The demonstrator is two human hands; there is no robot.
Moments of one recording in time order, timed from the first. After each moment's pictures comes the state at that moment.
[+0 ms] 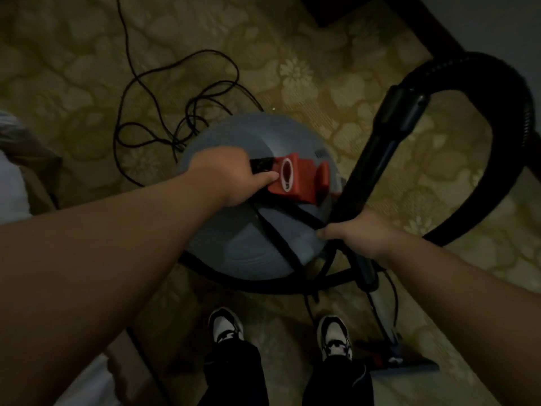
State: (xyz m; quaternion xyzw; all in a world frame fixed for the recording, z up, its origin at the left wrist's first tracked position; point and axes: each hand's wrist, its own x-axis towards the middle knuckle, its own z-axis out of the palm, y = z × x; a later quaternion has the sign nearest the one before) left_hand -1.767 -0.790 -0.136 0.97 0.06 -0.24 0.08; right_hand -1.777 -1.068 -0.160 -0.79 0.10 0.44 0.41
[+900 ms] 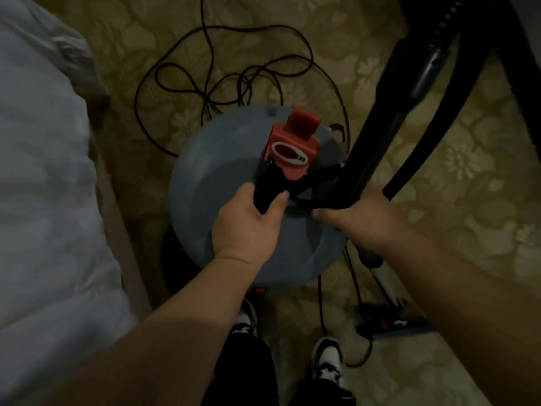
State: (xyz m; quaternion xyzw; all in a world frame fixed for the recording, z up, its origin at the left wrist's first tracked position) left_hand -1.904 -0.719 -0.171 0.78 0.41 0.00 0.48; right_hand -1.775 -0.886 -0.175 -0.88 -0.10 0.37 0.28
